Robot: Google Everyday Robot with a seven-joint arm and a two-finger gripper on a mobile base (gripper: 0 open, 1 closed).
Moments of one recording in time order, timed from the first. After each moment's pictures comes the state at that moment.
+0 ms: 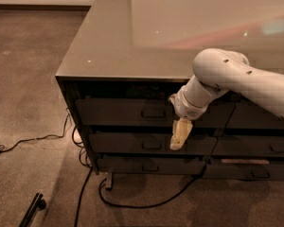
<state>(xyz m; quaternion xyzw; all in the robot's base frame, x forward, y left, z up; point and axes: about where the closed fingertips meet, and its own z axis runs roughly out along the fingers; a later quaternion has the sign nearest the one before) 0.556 -0.112 0.696 -0.67 0.71 0.09 0.16</state>
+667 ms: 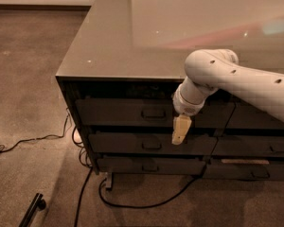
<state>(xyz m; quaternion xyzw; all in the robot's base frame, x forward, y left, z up) 0.589 -0.127 0.678 -0.67 0.73 0.03 0.14</state>
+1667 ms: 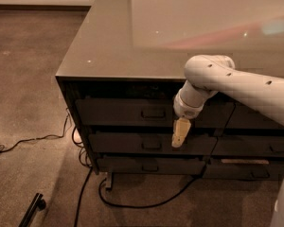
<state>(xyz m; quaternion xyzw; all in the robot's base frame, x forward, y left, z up) 0.592 -0.133 0.647 -0.66 0.74 0.05 0.11</state>
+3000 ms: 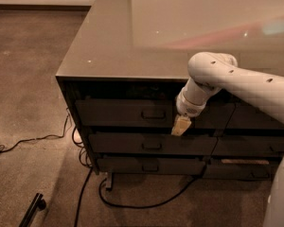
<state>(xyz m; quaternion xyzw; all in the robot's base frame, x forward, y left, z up) 0.597 -0.140 0.647 -0.65 0.75 0.07 0.11</state>
